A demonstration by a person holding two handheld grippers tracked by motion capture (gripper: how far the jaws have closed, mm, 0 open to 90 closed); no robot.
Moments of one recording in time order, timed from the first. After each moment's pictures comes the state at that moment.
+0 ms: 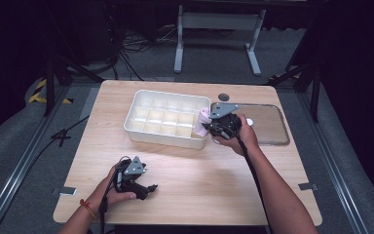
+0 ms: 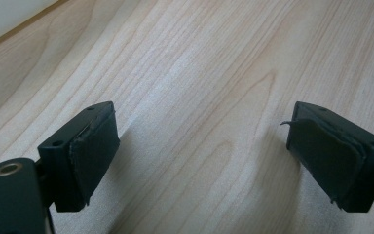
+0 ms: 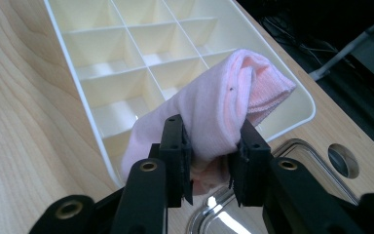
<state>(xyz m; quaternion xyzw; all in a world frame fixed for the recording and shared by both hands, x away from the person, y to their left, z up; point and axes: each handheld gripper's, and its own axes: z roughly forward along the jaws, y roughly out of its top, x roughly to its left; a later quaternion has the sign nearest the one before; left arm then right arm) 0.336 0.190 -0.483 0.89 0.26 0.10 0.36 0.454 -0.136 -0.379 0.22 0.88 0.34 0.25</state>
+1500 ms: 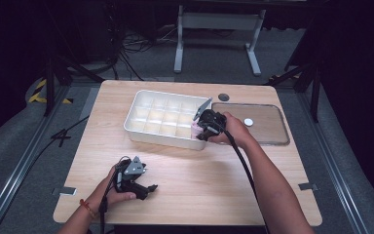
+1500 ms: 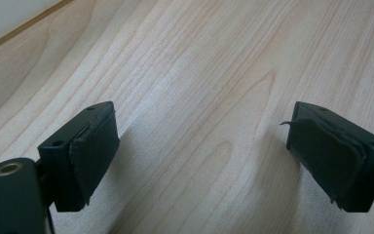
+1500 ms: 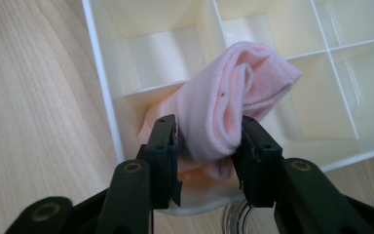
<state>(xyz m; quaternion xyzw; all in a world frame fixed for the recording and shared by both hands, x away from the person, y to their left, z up) 0.335 0.190 -0.483 0.89 0.27 0.10 0.36 0.493 -0.103 -0.398 0.18 0.96 0.21 0.09</state>
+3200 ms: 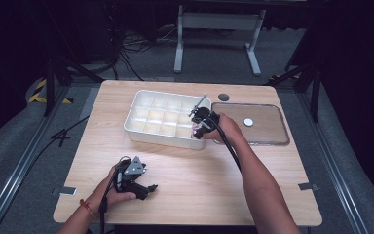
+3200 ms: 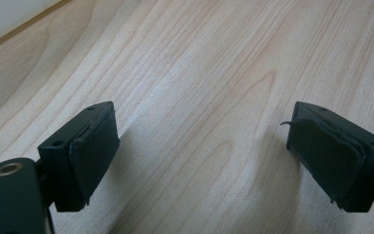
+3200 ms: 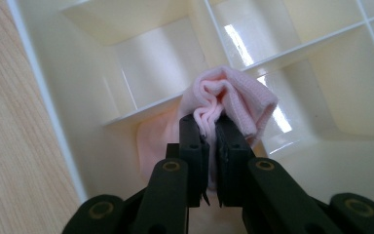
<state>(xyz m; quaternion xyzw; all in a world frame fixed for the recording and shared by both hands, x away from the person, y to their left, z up) 0.336 0.190 -0.484 0.89 0.27 0.10 0.36 0.515 -0.088 -0.416 0.25 0.95 0.18 0.03</state>
